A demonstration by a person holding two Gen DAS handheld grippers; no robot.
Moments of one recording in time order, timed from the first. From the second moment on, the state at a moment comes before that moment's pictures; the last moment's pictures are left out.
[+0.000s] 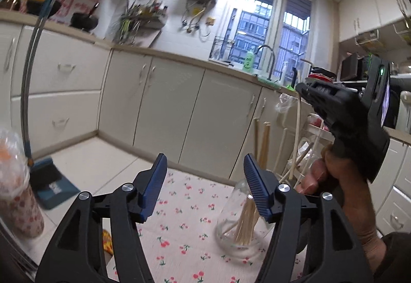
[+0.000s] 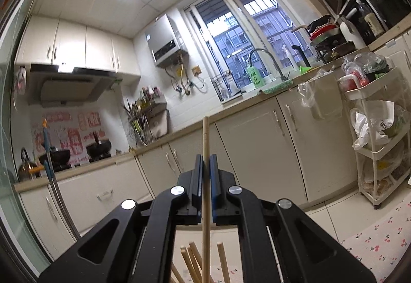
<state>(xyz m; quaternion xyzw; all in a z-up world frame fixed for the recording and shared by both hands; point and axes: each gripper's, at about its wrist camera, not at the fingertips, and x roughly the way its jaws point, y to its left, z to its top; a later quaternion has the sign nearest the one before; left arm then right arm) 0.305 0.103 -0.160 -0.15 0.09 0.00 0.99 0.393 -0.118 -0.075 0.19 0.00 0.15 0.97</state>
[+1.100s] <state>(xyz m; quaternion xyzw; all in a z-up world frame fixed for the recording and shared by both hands) 0.363 0.117 -0.144 -0.14 0.25 0.08 0.95 0.312 -0.210 -0.121 0.17 0.23 0.06 0.96</state>
